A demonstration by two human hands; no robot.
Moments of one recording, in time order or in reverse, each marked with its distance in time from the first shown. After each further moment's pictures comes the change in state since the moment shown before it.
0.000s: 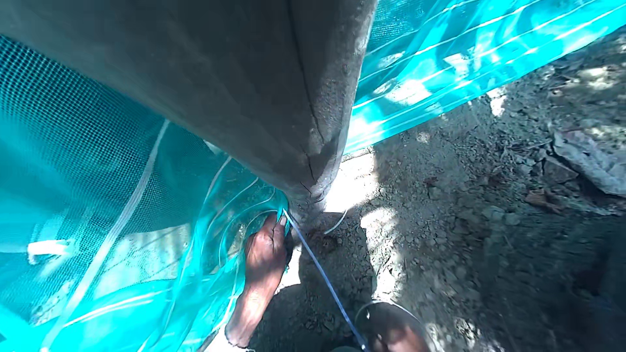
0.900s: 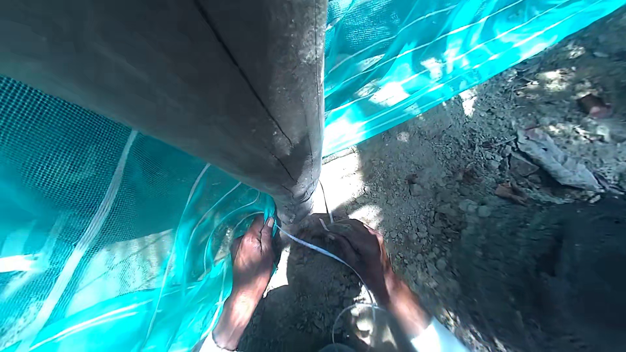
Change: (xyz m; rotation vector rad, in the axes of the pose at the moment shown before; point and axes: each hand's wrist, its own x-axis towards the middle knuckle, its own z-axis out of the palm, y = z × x) left_hand 0.003 -0.003 0.003 0.048 0.034 0.053; right_hand 0.159 -0.009 -0.016 0.119 0.609 -0.681
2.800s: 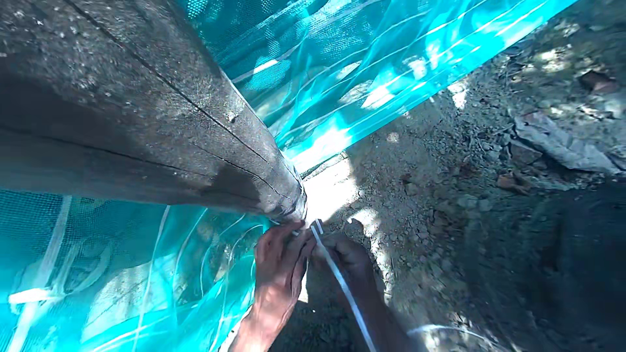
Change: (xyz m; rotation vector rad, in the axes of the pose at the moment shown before) left_hand -0.018 0.024 0.022 -0.150 0.206 0.699; right_hand 0.013 -0.061 0.007 0.706 0.131 0.259
